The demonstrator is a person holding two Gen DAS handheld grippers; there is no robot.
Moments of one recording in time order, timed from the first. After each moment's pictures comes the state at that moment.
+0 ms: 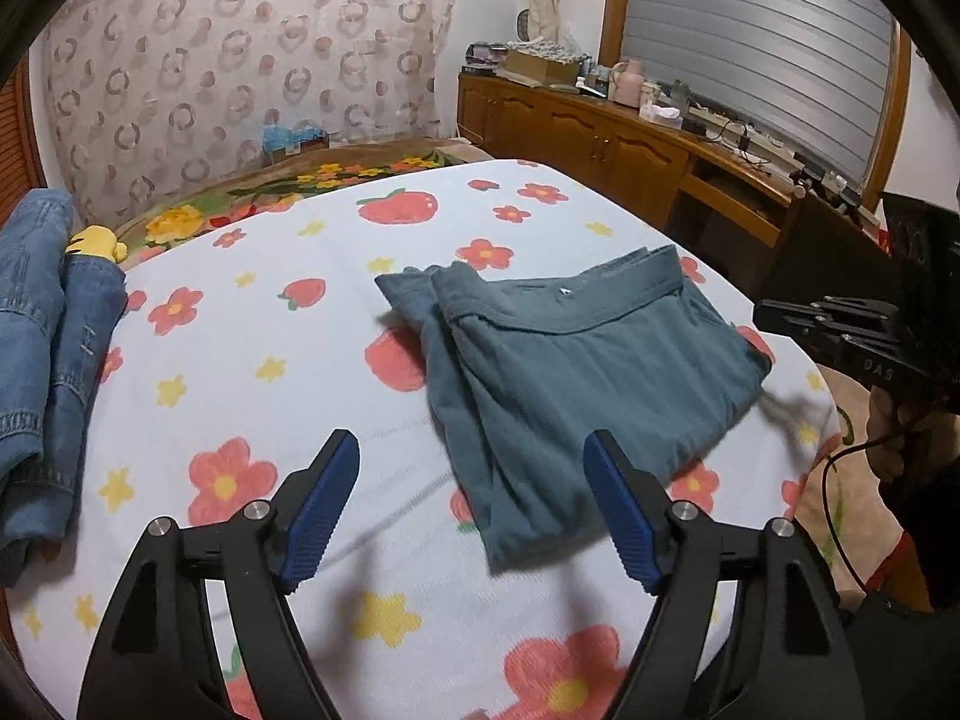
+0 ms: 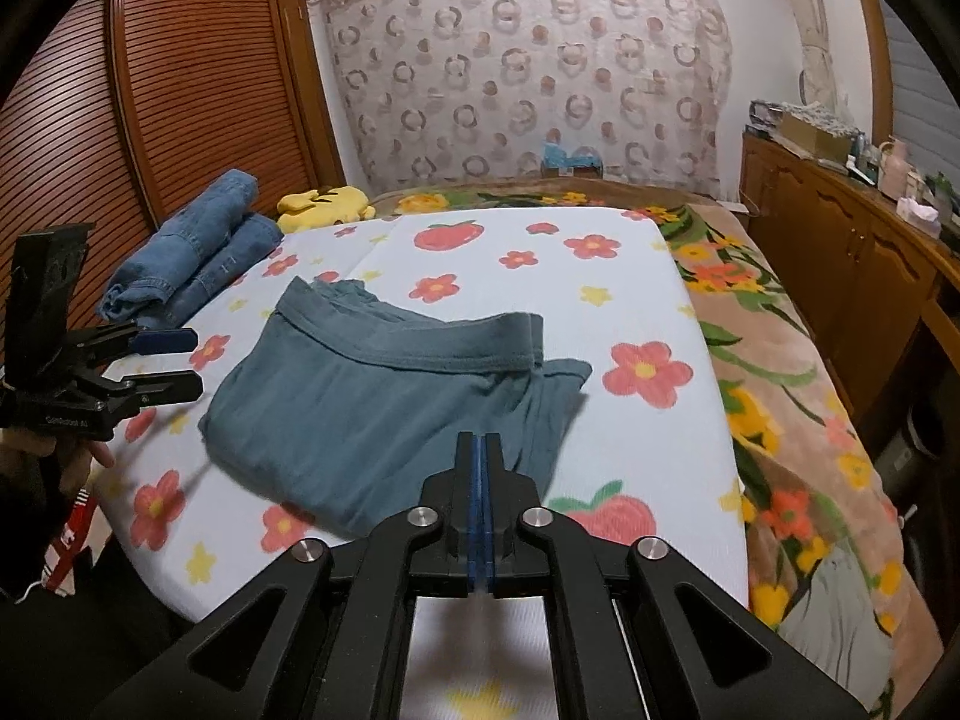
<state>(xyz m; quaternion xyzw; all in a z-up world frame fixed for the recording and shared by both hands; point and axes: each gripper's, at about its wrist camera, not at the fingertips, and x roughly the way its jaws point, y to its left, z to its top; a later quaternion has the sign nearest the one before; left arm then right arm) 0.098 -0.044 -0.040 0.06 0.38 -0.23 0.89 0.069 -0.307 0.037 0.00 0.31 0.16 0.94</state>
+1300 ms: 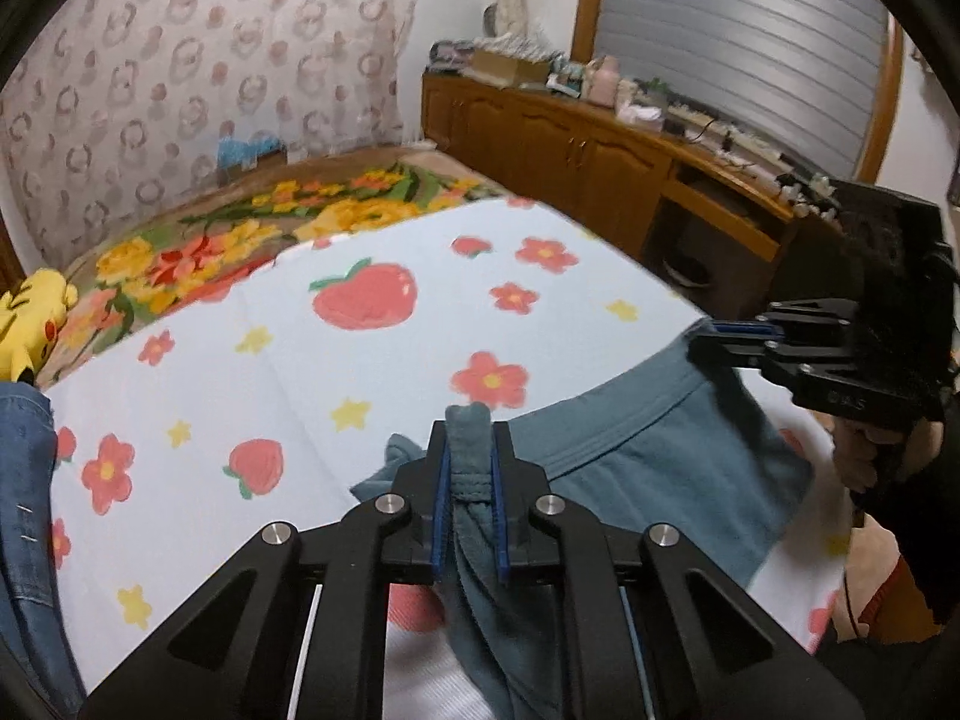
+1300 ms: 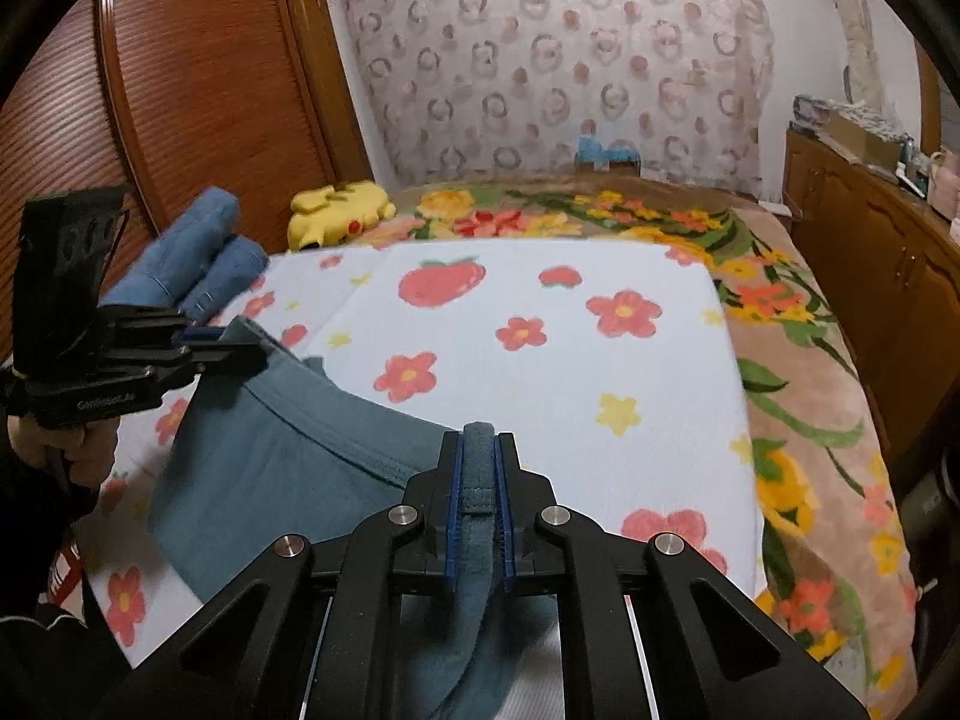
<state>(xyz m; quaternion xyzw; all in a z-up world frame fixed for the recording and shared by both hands) 0.210 -0.081 -0.031 0.07 0.39 -0.27 0.88 0.173 -0.307 0.044 -0.01 0.33 0.21 0.92</state>
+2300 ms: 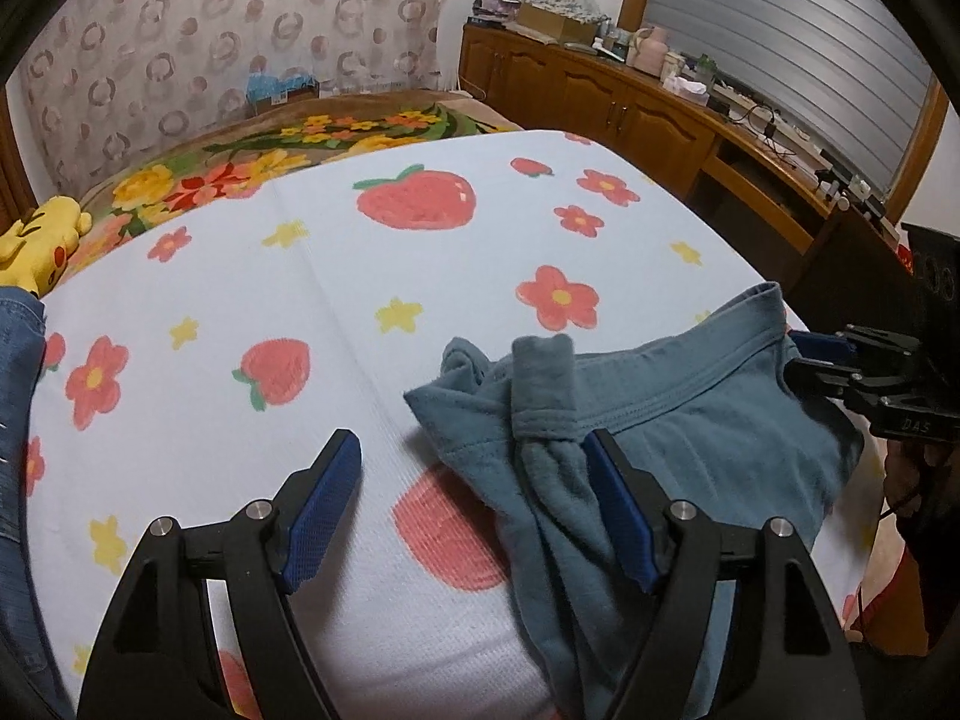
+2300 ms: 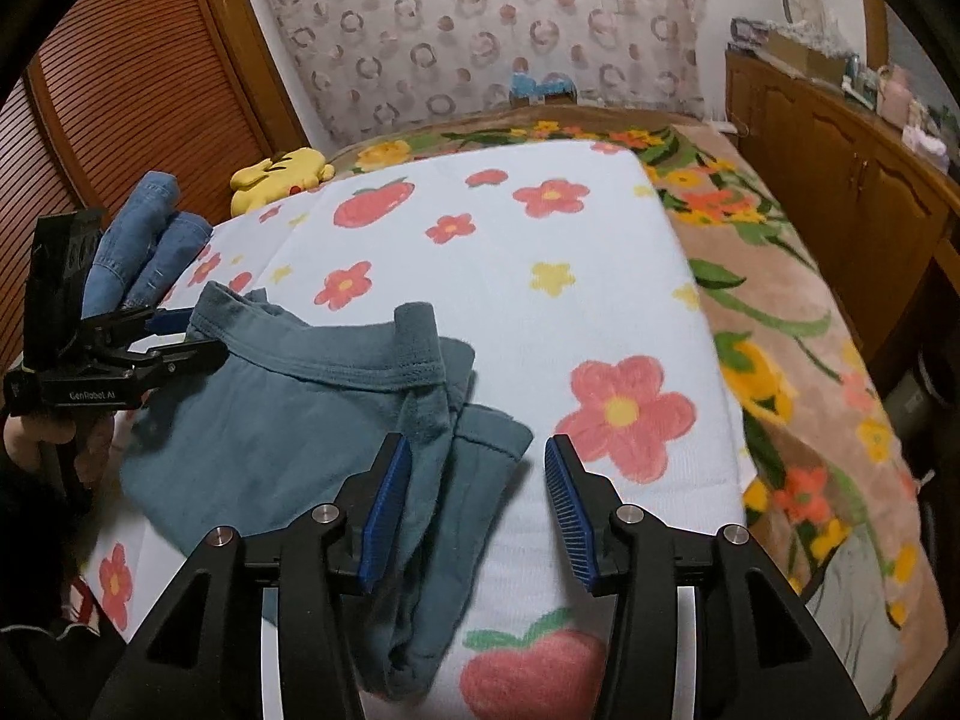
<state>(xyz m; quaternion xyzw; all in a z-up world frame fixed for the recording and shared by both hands) 0.216 -0.059 -0.066 0.04 0.45 -0.24 0.86 0.161 -0.324 0.036 0.04 0.41 0.15 0.90</state>
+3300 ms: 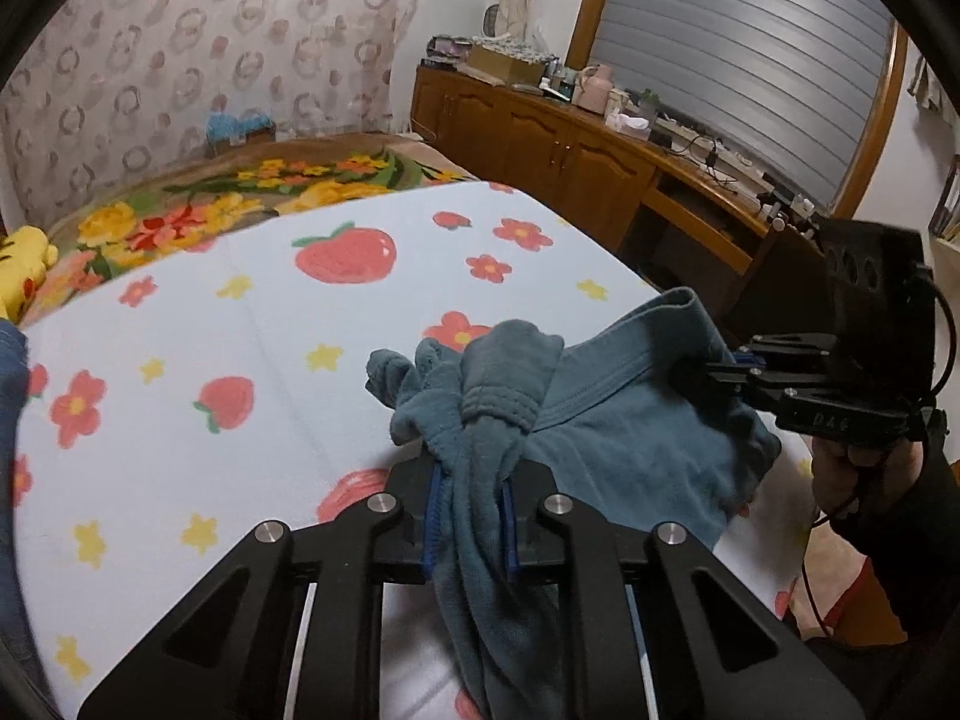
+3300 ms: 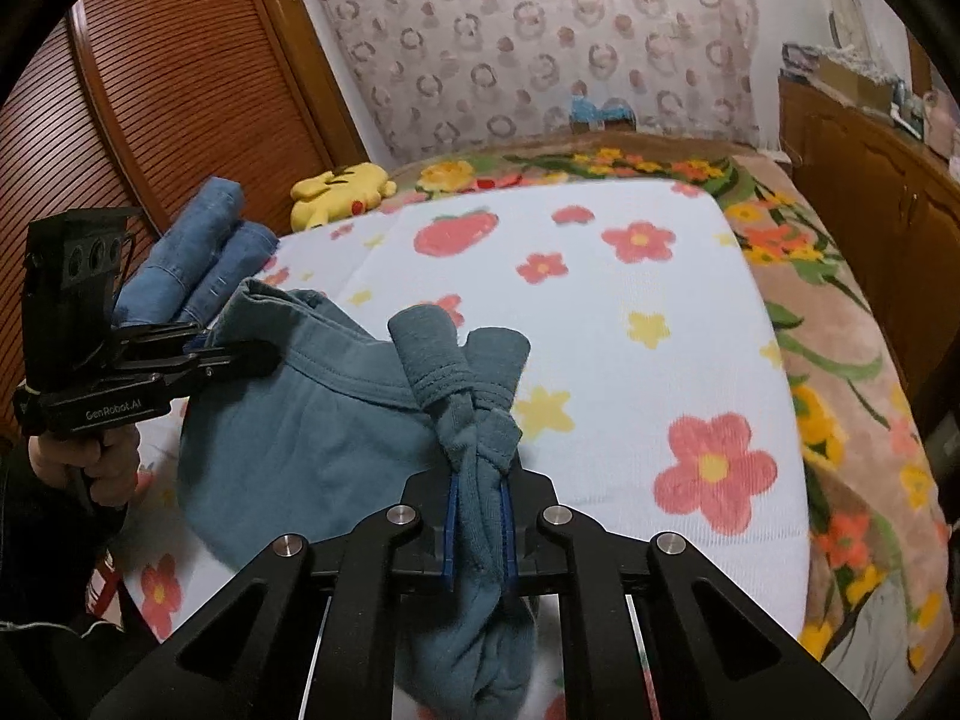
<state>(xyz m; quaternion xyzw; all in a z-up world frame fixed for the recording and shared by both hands) 0.181 -0.065 -0.032 0.02 0.39 -0.30 0.87 0.157 -0.304 0.045 0.03 0.36 0.21 0.91</state>
